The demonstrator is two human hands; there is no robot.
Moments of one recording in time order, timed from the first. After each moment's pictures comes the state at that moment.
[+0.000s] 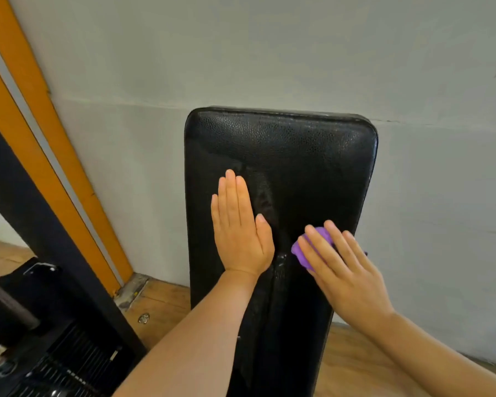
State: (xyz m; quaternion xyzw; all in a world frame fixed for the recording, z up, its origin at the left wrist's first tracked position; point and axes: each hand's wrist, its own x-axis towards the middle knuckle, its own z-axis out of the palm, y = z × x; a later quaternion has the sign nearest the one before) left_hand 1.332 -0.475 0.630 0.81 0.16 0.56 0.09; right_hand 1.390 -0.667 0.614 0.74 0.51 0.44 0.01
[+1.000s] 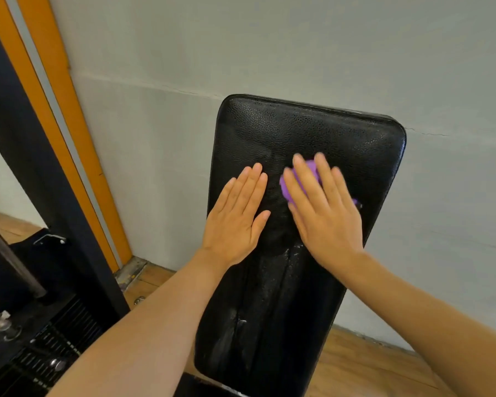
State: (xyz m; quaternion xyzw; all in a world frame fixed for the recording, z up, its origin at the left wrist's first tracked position) left_hand 1.294 -0.417 0.626 0.88 0.03 0.48 -0.05; right_hand 1.384 -0.590 0.674 0.69 0.49 0.53 -0.05
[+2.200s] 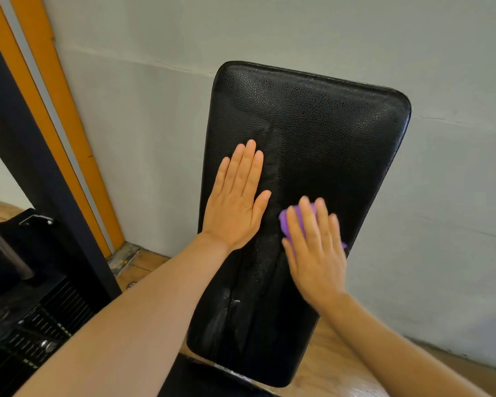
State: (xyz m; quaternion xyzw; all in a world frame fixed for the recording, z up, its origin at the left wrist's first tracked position) left_hand 1.297 -0.431 0.619 0.87 0.06 0.48 -0.01; right_hand 1.356 -0.615 0.578 0.75 0.45 0.46 -0.13
